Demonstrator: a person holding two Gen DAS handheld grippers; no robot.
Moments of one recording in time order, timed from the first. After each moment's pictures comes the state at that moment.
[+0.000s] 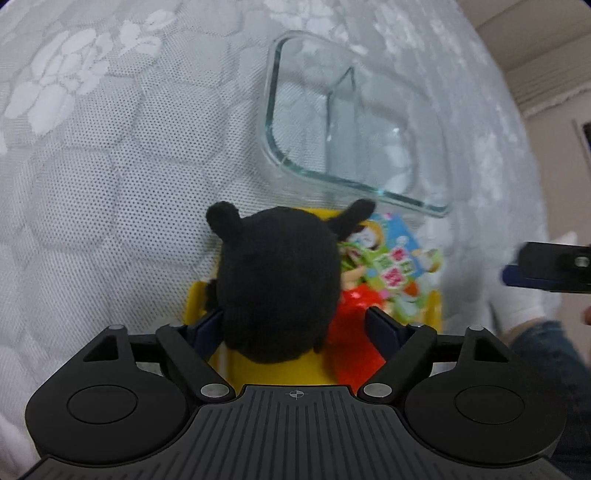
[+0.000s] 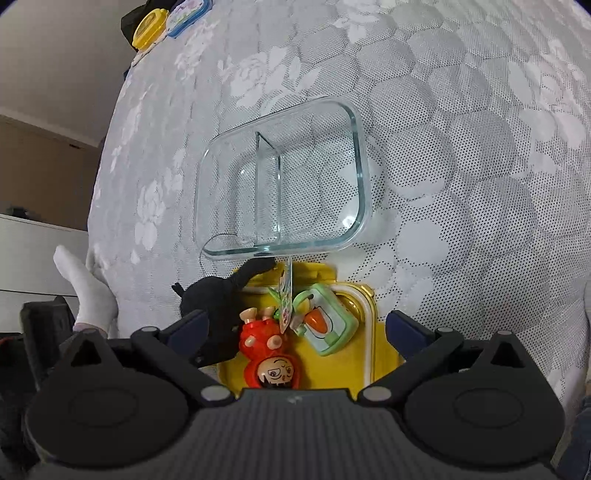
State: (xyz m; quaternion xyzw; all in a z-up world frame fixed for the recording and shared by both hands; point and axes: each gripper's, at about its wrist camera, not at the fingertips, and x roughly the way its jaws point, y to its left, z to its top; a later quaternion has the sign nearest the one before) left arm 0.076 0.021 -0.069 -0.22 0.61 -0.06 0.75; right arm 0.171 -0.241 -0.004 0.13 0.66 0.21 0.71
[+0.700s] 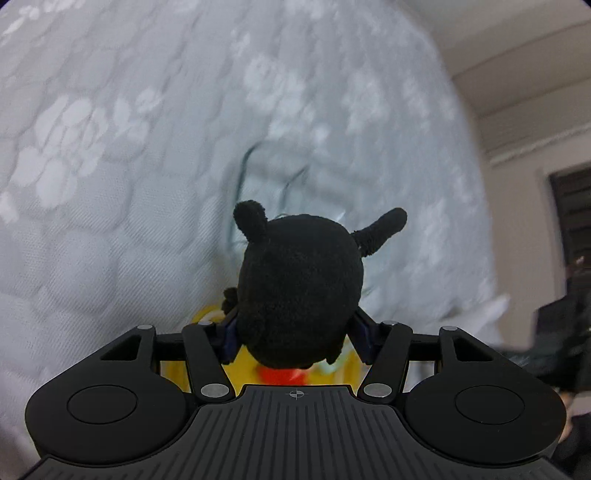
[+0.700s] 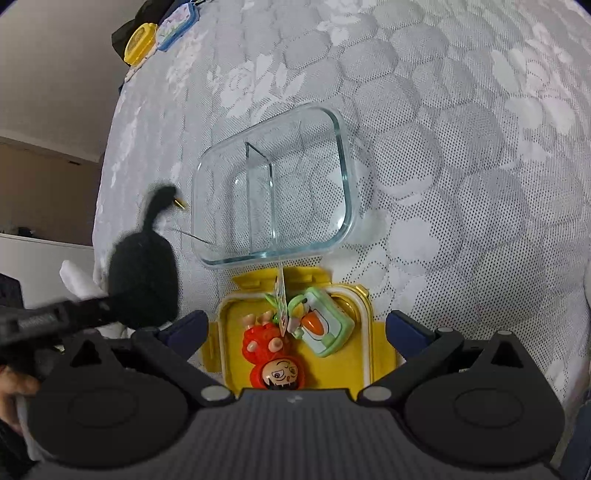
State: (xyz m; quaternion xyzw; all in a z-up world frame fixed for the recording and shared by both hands) left arm 0.105 0.064 0.019 -0.32 0.55 -0.10 0.77; right arm 0.174 -0.252 -0.003 0.16 0.65 0.21 0.71
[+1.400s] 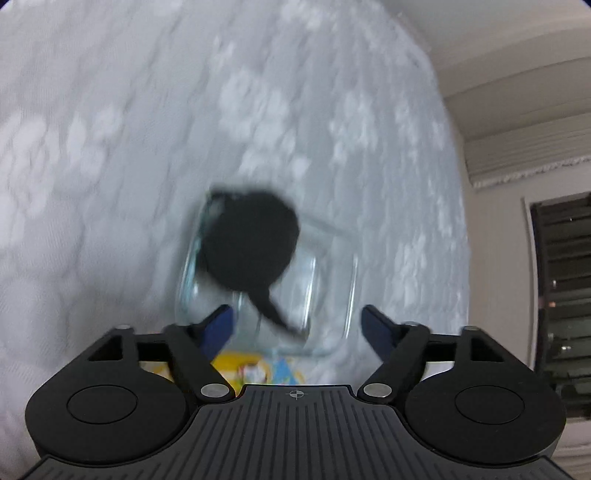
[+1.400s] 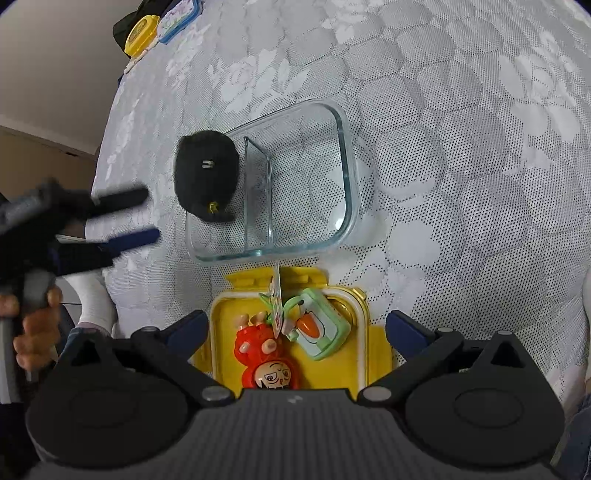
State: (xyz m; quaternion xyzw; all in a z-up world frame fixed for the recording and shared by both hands) left arm 0.168 0.061 0.005 -0.34 0.55 -0.09 0.76; right arm 0.173 -0.246 -0.007 0.14 0.65 0.21 0.72
